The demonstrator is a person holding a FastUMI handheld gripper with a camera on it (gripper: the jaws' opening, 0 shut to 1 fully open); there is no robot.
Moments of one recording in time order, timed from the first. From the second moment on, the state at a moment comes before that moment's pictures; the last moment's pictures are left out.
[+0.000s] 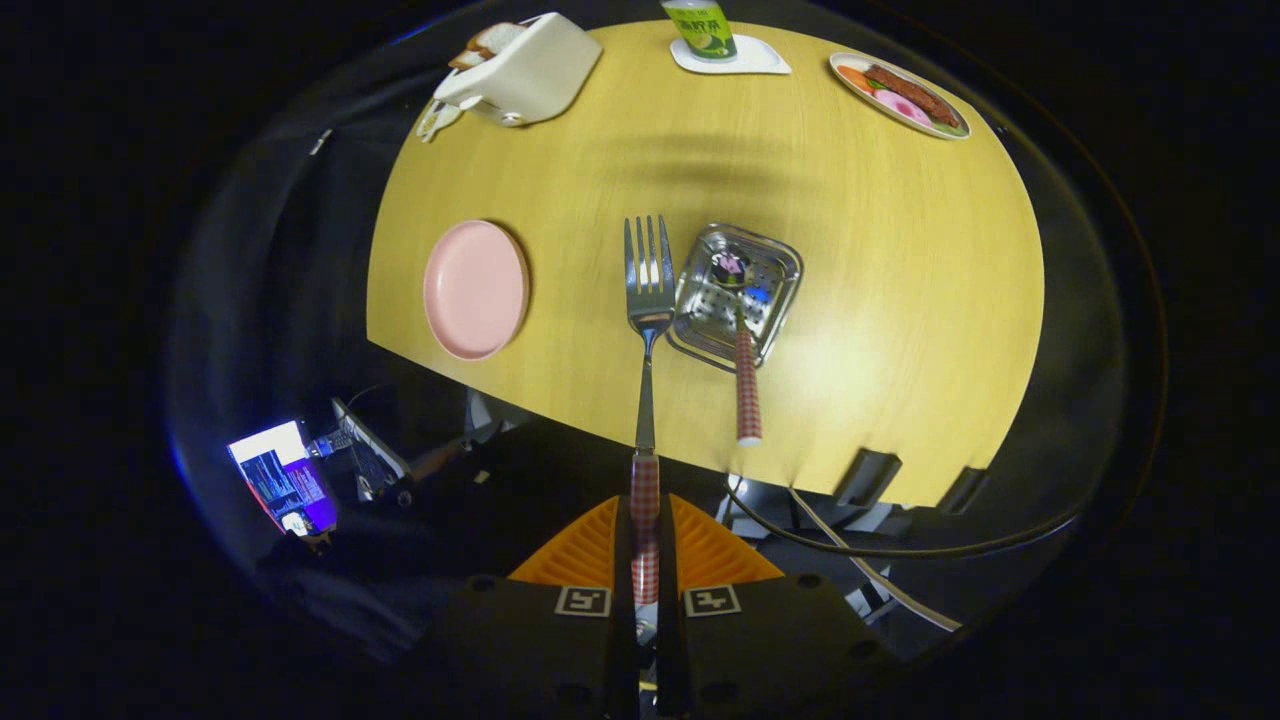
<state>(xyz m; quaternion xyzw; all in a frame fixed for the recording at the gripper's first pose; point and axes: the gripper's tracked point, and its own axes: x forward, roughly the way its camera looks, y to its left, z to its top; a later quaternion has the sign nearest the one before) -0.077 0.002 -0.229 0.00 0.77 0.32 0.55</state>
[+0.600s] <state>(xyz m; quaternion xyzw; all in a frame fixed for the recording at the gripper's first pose) -0.060 0.000 -0.247 -0.08 0.88 0.27 0.37</state>
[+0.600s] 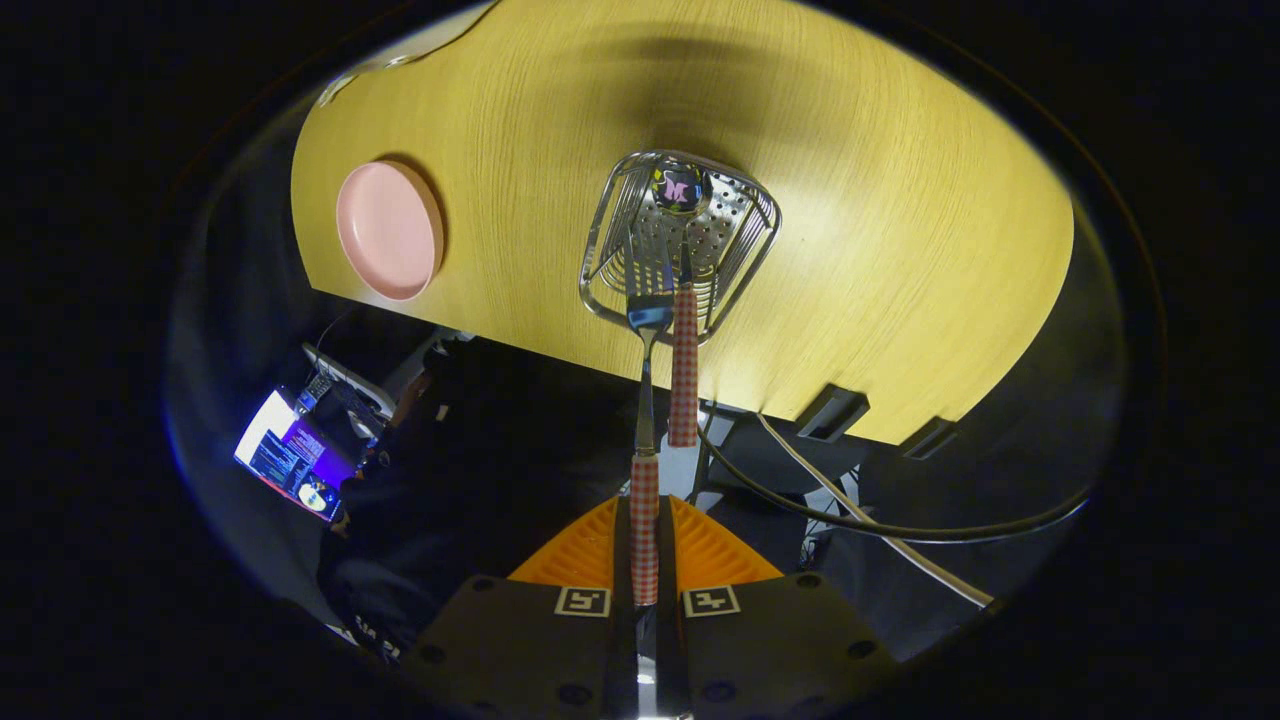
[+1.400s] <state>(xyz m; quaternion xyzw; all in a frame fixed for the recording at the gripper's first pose) -0.030 0.023 -0.283 -0.13 0.91 0.24 0.31</state>
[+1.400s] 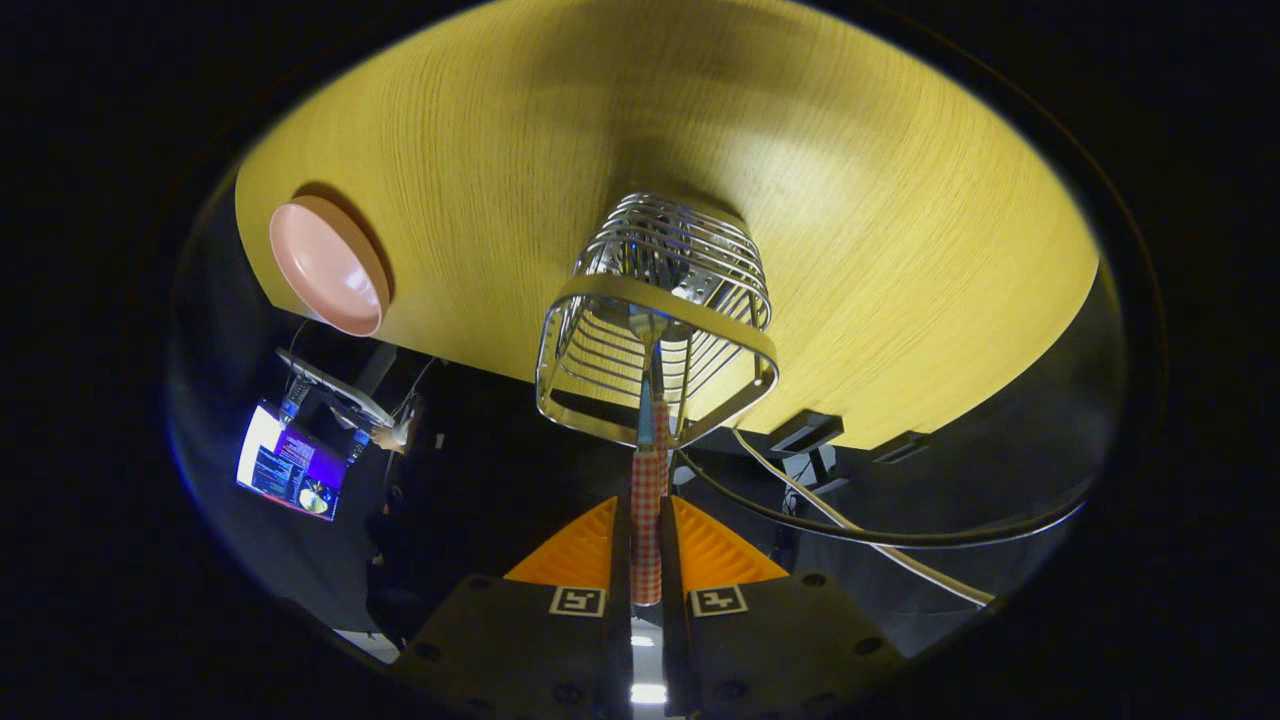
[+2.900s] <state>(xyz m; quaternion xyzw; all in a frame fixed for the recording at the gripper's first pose) -0.001 0.060 -0.166 0.06 0.48 0.22 0.85</state>
